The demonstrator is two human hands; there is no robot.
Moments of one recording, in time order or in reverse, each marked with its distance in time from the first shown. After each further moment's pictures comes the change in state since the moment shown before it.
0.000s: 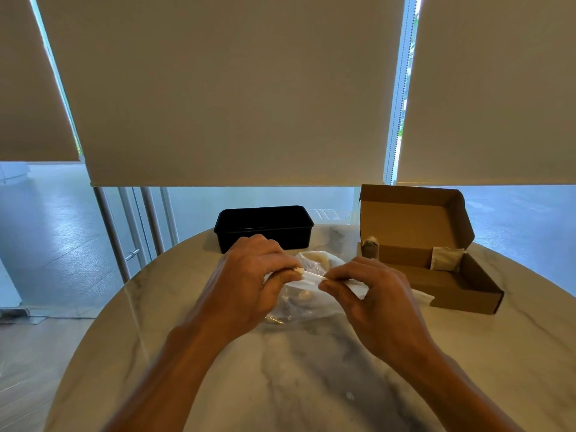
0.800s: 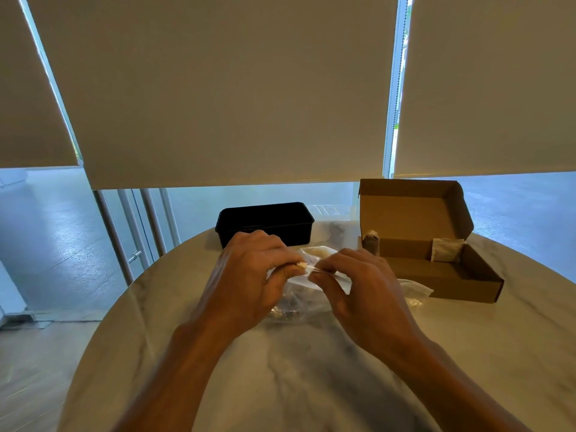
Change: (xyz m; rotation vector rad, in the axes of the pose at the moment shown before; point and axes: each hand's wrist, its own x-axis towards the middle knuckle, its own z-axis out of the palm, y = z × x) left_hand 0.002 0.005 -0.005 0.026 0.023 0.037; right_hand 0.001 -0.007 0.017 -0.065 0.047 -0.050
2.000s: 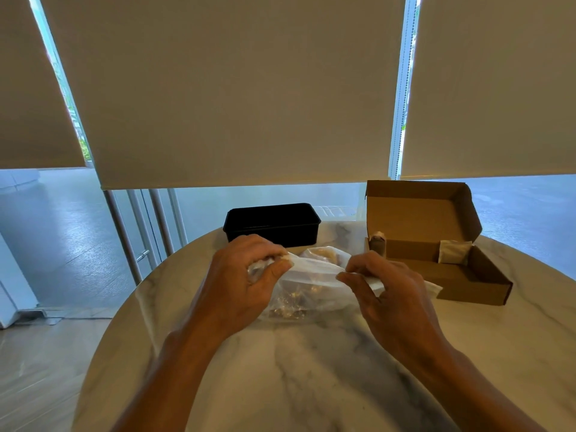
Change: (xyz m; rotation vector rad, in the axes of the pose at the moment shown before) left_hand -0.014 -0.004 -0.011 -0.143 0.101 -0.240; right_hand -0.014 0.015 -0.013 0.082 0.054 -0.035
